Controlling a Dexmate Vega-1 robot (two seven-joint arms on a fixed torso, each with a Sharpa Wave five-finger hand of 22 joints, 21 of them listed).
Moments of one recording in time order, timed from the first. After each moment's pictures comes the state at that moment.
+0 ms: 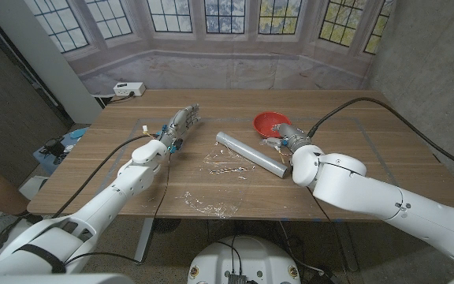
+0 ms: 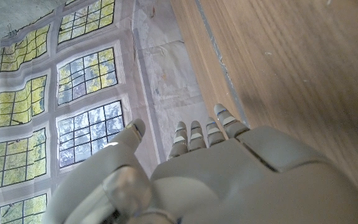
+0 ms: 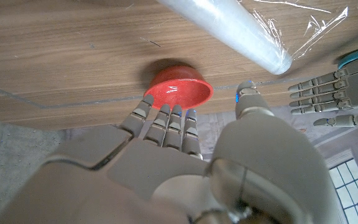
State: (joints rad) left arm 0.72 0.49 0.44 -1.13 -0.62 -0.26 -0.16; left_hand 0.38 0.18 0.64 0.03 0.18 0.11 0.07 0.19 0.17 0.04 0.08 0.21 0.19 0.01 0.08 0.18 0.17 0.10 0.06 0.29 0.17; right arm -0.68 -0.80 -0.94 -2.47 0.09 -1.37 -0.48; right_hand 0.81 0.05 0.27 -0.17 0.20 0.25 0.05 0.20 0.19 0.22 0.05 0.20 0.19 0.14 0.01 0.19 0.18 0.17 0.08 0.19 0.17
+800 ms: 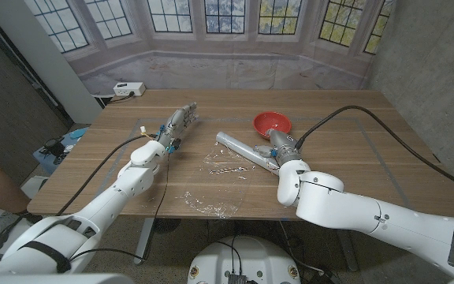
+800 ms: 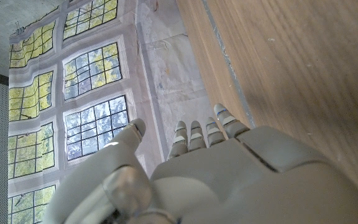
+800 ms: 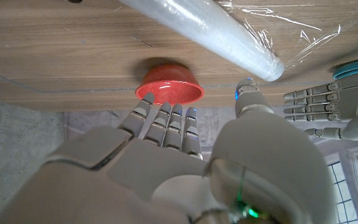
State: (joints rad) left arm 0.70 0.47 0.43 -1.06 -0.61 -0.35 -0.20; left_hand 0.39 0.19 0.64 0.02 0.18 0.11 0.08 0.19 0.18 0.04 0.08 0.21 0.19 0.01 0.08 0.18 0.17 0.10 0.07 0.29 0.17; right arm -0.64 -0.72 -1.13 -2.41 0.06 -1.39 -0.67; right_hand 0.84 0.04 0.27 -0.17 0.20 0.27 0.06 0.20 0.19 0.24 0.06 0.20 0.19 0.17 0.01 0.20 0.18 0.20 0.08 0.19 0.17
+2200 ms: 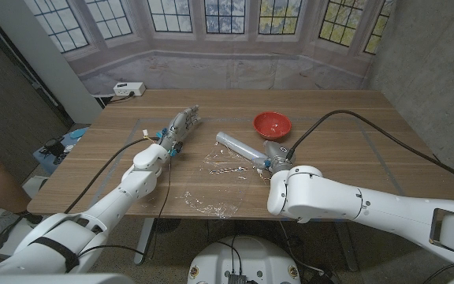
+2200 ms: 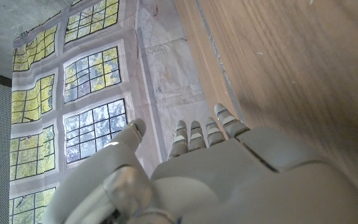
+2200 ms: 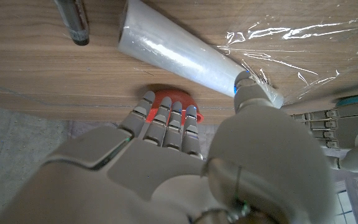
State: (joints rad) left arm 0.68 0.42 0.44 -0.96 -0.60 -0.41 -0.24; left_hand 0.39 0.19 0.64 0.02 0.18 0.12 0.08 0.19 0.18 0.04 0.08 0.21 0.19 0.01 0.08 0.18 0.17 0.11 0.07 0.28 0.17; right arm -0.50 -0.69 -1.24 -2.29 0.59 -1.40 -1.11; right_hand 0.91 0.02 0.28 -0.18 0.20 0.29 0.07 0.20 0.19 0.27 0.08 0.20 0.19 0.24 0.02 0.22 0.18 0.21 0.09 0.19 0.17
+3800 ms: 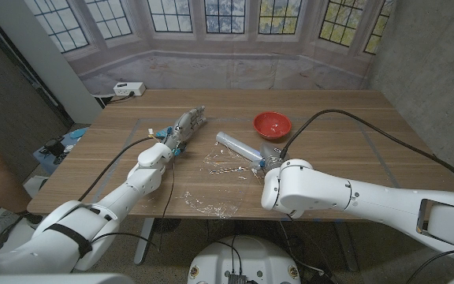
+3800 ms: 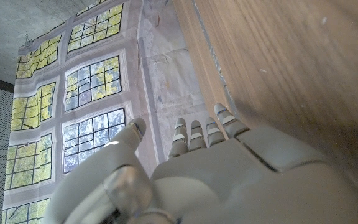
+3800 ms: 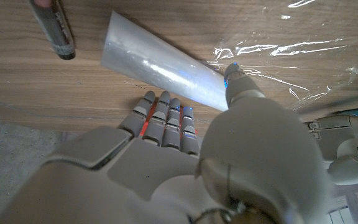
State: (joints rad) left arm 0.60 0.37 0.46 -0.81 -0.60 -0.46 -0.32; left_hand 0.40 0.19 0.65 0.02 0.18 0.16 0.09 0.19 0.18 0.04 0.08 0.21 0.19 0.01 0.08 0.18 0.17 0.11 0.07 0.26 0.17; right arm -0.45 -0.65 -1.26 -2.22 0.69 -1.40 -1.12; right_hand 1.04 0.02 0.31 -0.18 0.23 0.26 0.12 0.19 0.19 0.30 0.11 0.22 0.21 0.29 0.05 0.24 0.21 0.22 0.09 0.19 0.17
